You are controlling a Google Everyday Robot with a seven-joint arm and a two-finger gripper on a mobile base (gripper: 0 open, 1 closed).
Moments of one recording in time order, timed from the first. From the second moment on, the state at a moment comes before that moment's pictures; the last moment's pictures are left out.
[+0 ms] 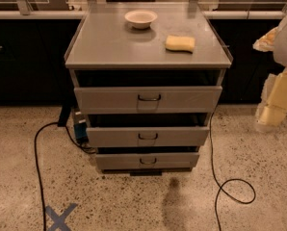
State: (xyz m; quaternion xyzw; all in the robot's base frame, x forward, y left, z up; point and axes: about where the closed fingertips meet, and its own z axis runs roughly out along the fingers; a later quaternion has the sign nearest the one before) arm 0.438 -0.217 0.976 -0.60 0.78 -0.03 0.16
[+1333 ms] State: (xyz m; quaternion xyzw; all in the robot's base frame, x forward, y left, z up) arm 0.450 -0.213 0.886 -0.59 0.79 0.02 0.18
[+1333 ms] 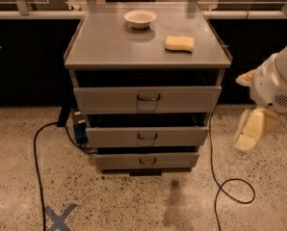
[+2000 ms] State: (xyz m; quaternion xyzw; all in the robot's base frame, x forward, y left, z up) arm 0.489 -0.186 0.779 -0.57 0.79 0.03 0.22
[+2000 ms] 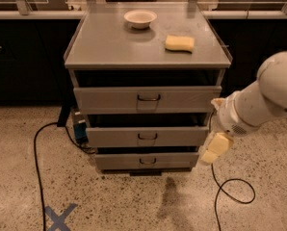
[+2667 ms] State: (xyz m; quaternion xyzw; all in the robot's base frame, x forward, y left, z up) arm 0.529 -0.159 0.748 -0.56 0.78 0.00 0.27
